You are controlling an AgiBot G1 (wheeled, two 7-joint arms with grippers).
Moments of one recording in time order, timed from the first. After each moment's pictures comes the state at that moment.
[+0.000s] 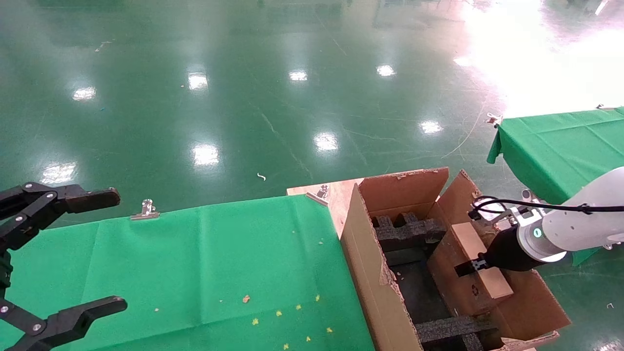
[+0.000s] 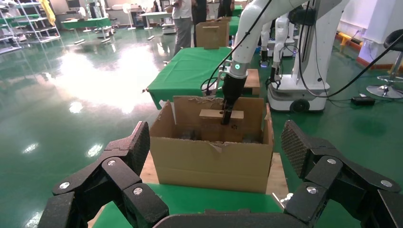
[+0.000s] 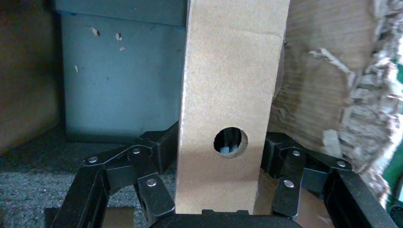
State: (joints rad) left arm -1.09 0.59 0.33 -1.27 0.69 1.47 -0.16; right arm 1.94 -0.65 -2.26 0.86 -1.21 -0.73 1.37
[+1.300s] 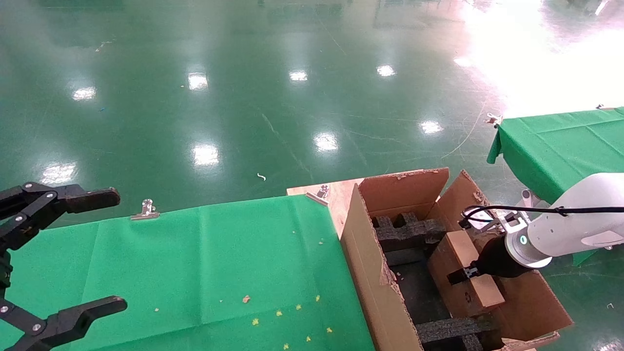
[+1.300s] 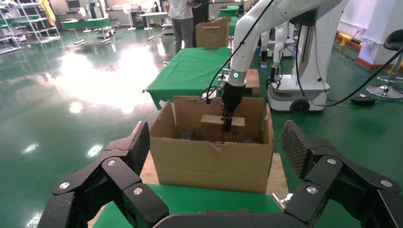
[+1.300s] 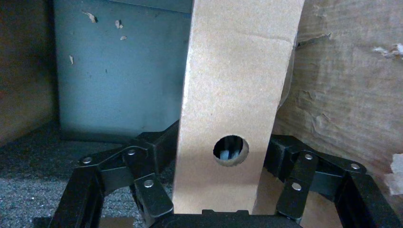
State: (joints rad) left arm -1.09 0.59 0.33 -1.27 0.69 1.47 -0.16; right arm 1.81 -0.72 -2.21 0.69 -1.10 -0.75 1.22
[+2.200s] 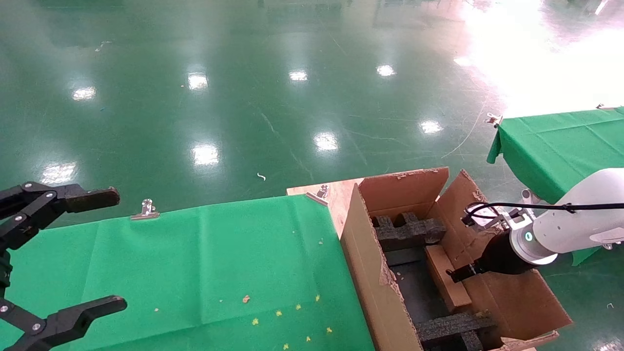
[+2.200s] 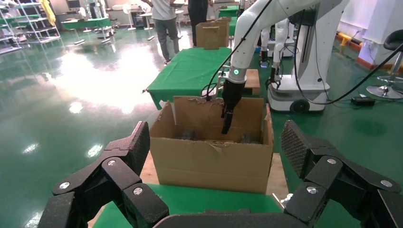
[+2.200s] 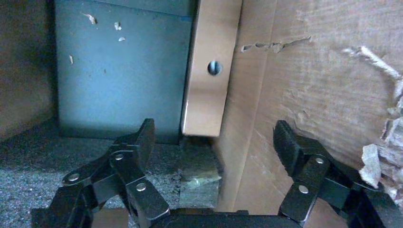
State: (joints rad) left arm -1.09 0.59 0.33 -1.27 0.69 1.47 -0.16; right arm 1.86 -0.70 -2.22 0.74 -1.13 -0.75 1.24
